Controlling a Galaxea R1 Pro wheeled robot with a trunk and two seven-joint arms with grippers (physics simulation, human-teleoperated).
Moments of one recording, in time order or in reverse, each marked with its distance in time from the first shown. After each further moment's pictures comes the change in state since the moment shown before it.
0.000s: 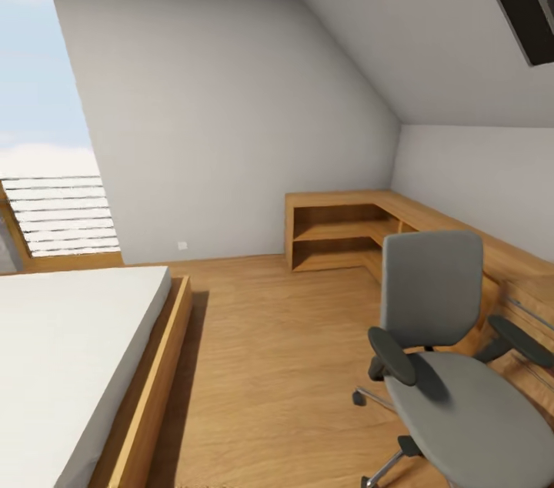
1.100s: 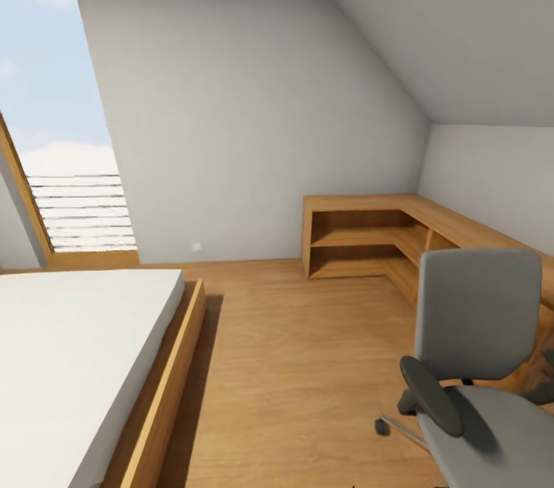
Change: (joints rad) left arm -0.047 -0.032 -0.135 0.022 -0.040 0.063 -0.004; right arm -0.001 -0.011 -0.006 -0.077 0.004 0.004 0.047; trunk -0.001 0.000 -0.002
